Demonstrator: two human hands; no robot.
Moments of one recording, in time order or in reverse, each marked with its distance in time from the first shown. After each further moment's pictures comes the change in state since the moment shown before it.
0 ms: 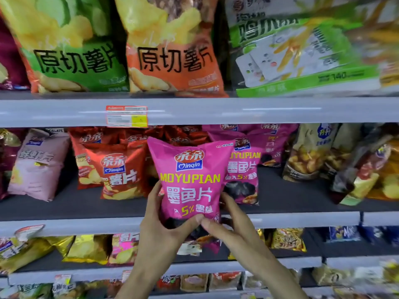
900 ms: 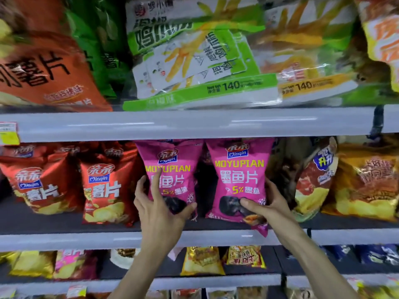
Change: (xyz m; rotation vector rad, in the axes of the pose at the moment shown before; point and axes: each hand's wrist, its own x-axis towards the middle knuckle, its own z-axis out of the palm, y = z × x) left_hand 0.050 -0.024 0.205 0.707 0.248 0.155; right_hand 0.036 0.075 -0.287 0.139 0.265 0.073
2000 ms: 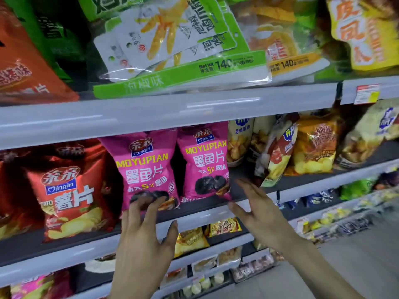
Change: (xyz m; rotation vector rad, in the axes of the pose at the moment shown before) left_hand -0.029 -0.030 -0.047 0.028 -0.307 0.272; right_hand -0.072 -0.006 0.028 -0.982 0.072 -0.009
